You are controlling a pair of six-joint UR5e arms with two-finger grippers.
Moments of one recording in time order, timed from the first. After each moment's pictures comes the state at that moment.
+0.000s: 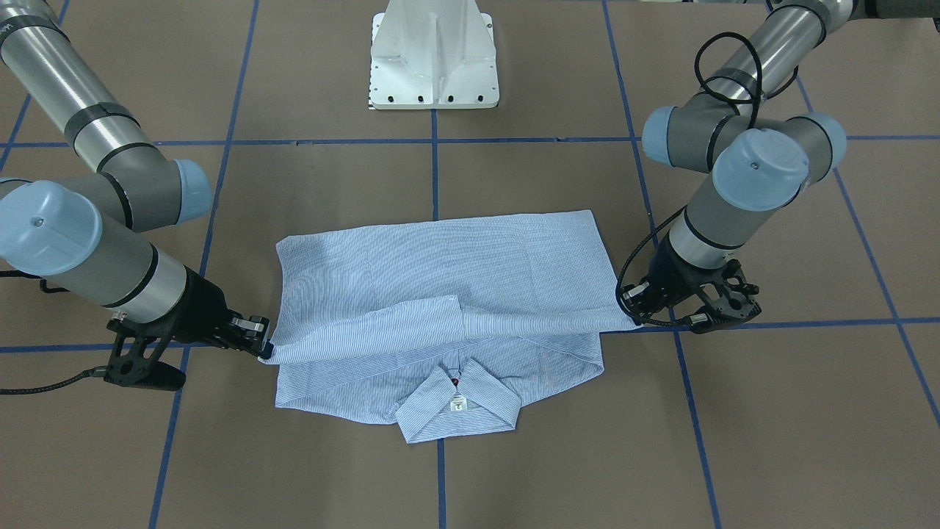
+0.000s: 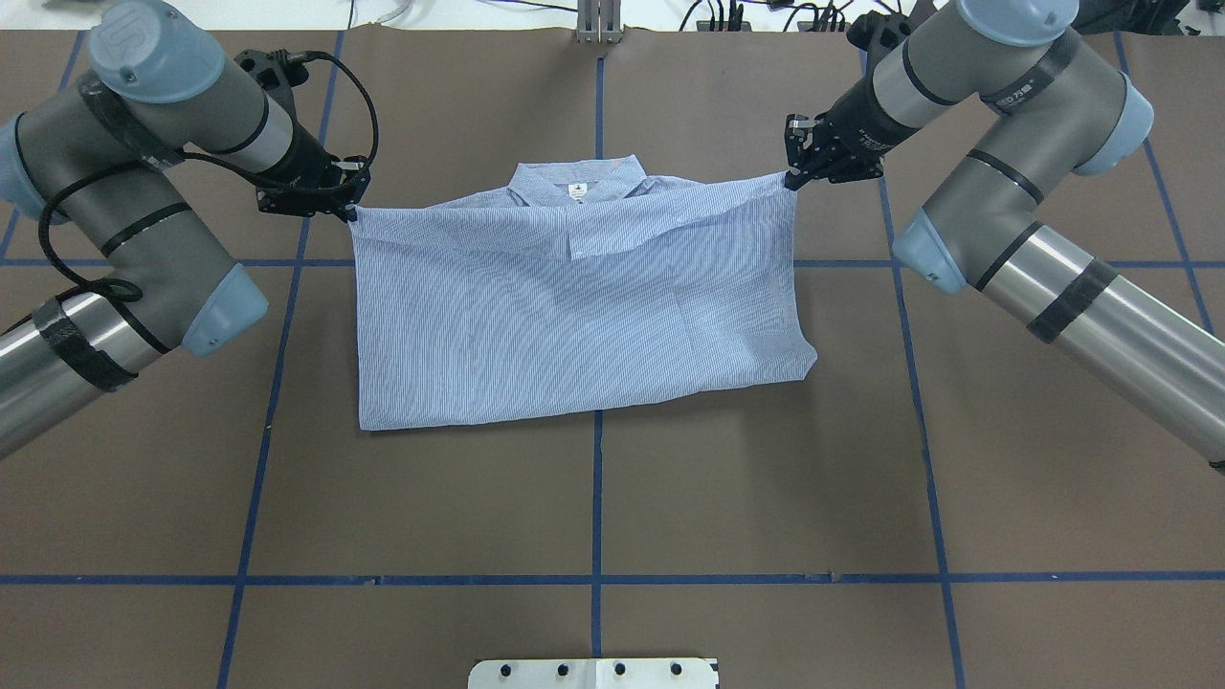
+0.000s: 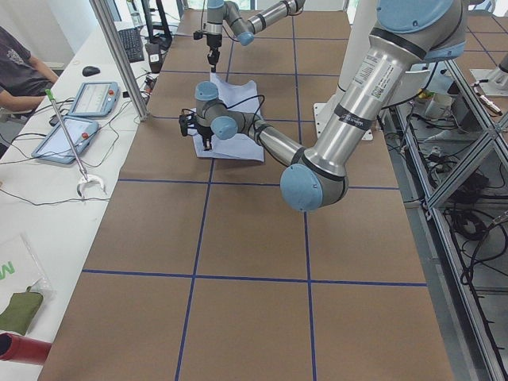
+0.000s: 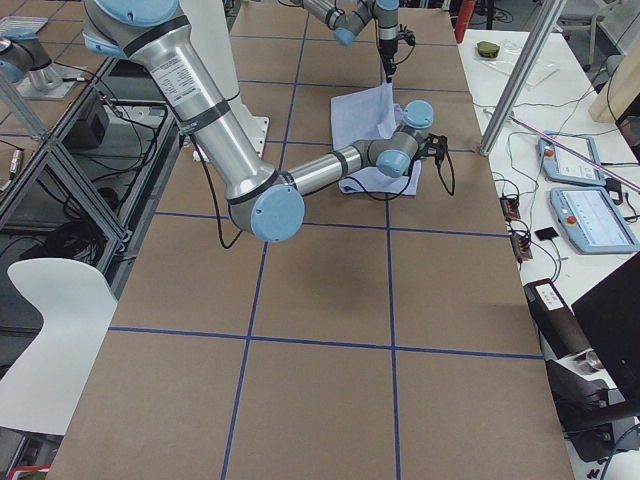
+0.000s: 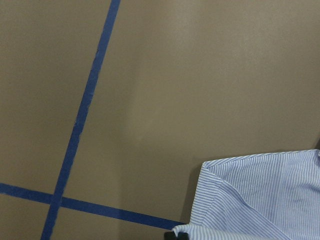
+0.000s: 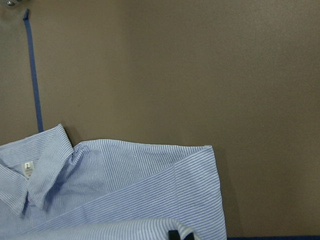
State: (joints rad) left arm -0.89 -2.11 -1.50 -1.90 -2.08 -1.22; right arm 0.95 -0.96 1.31 -0.98 2.29 1.25
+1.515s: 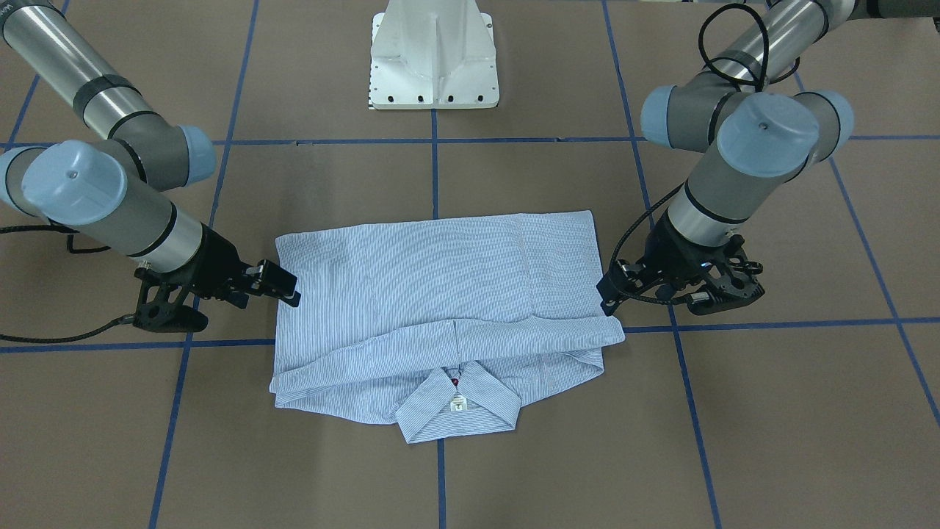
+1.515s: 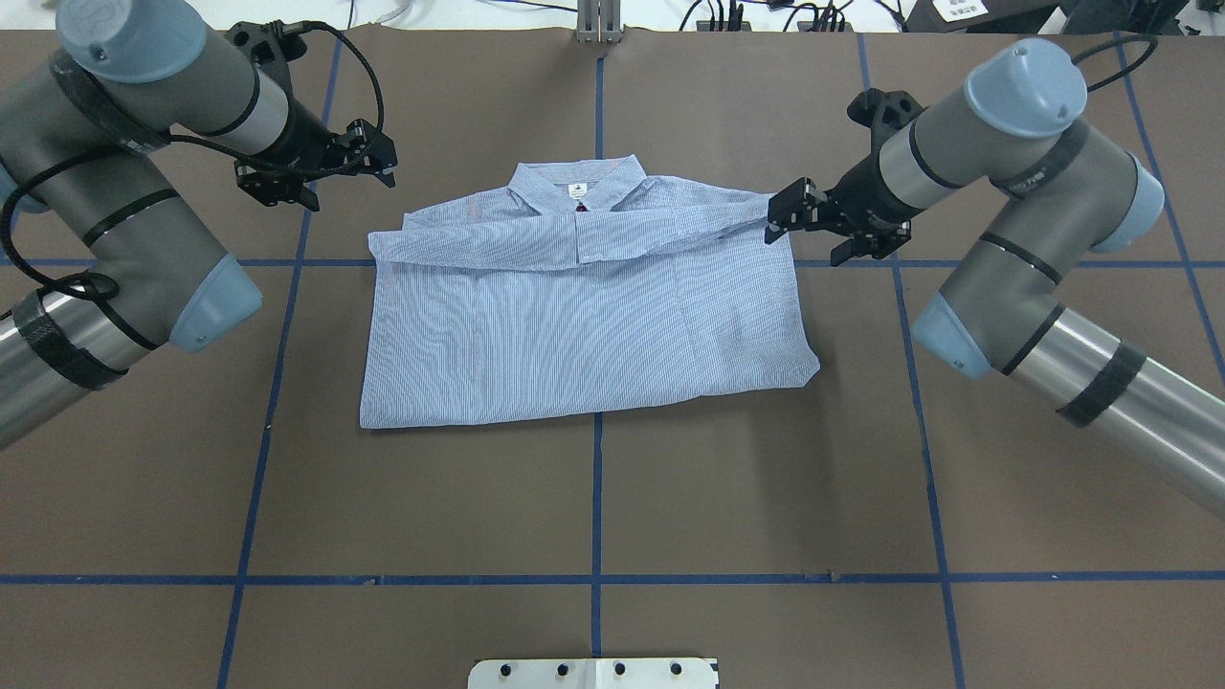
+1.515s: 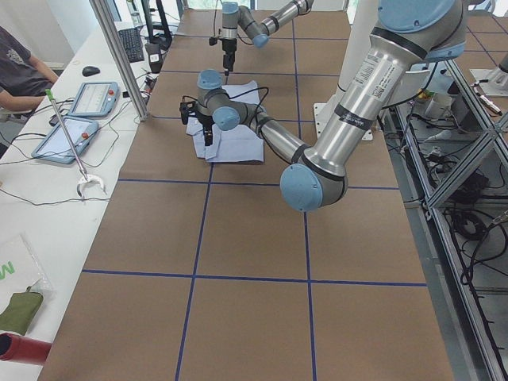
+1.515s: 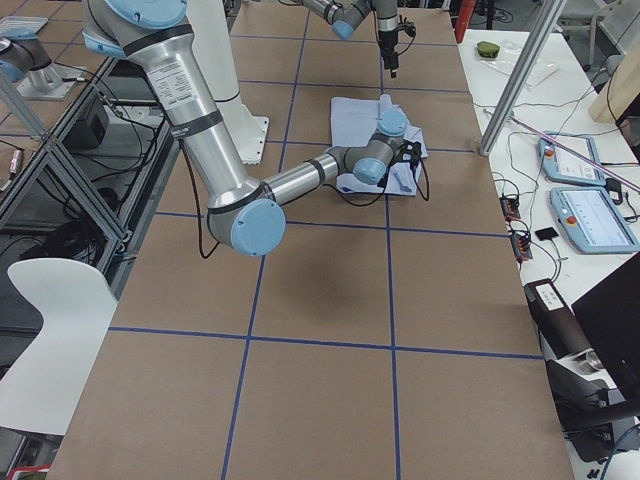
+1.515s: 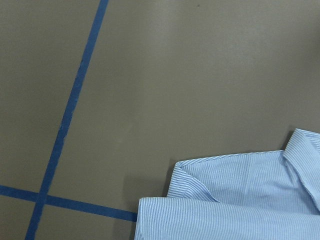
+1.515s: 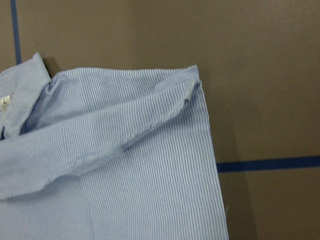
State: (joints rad) left arm -0.90 -2.11 -1.59 -1.89 -2.08 -1.25; right arm 0.84 -1.14 1.52 -0.97 2.25 1.26
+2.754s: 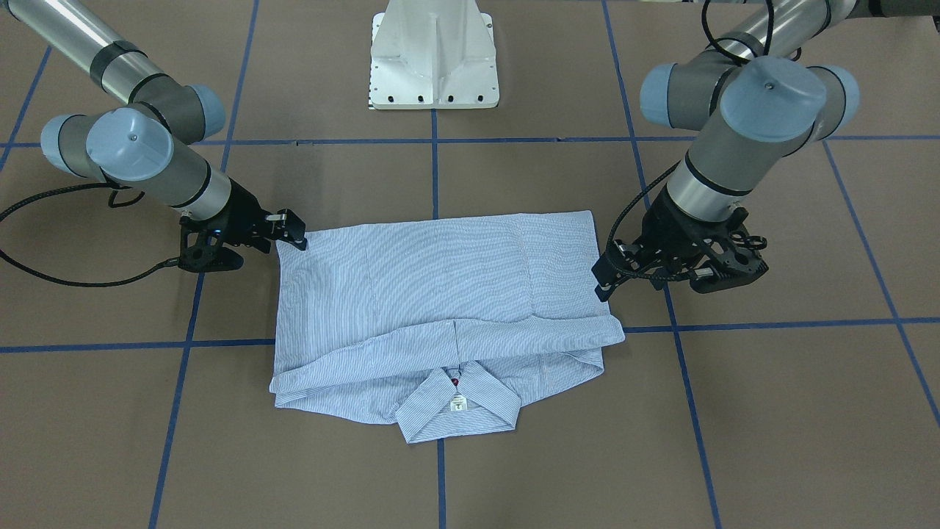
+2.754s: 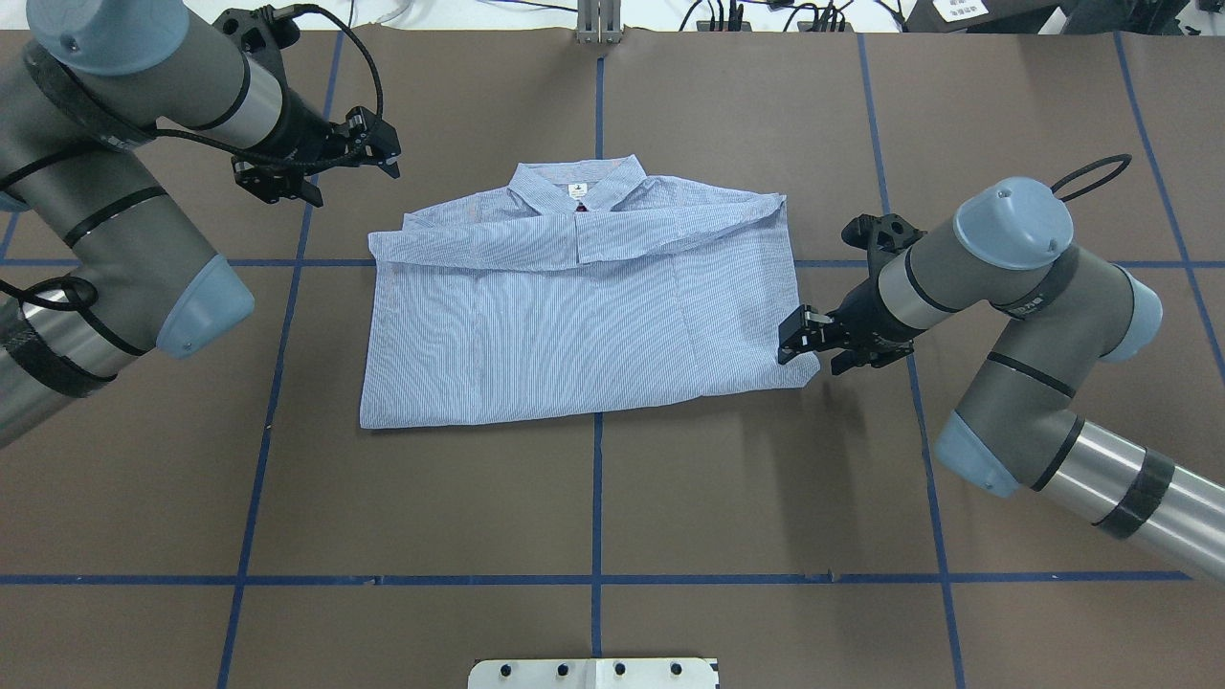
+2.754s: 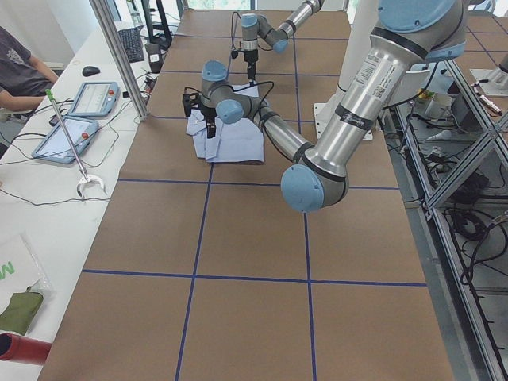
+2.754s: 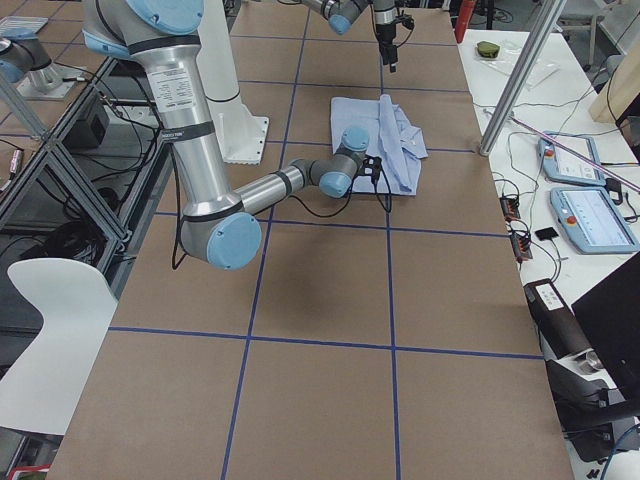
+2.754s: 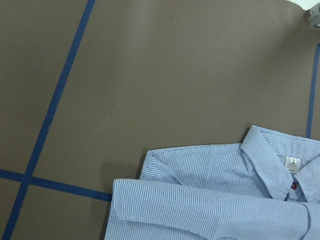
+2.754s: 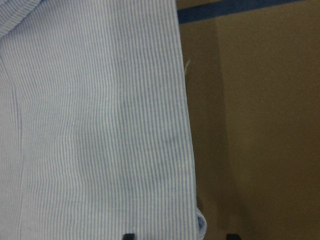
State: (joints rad) left arm -0.90 -2.10 -1.66 -1.86 -2.08 -1.29; right arm 0.71 -1.26 1.60 -0.98 2.23 1.27
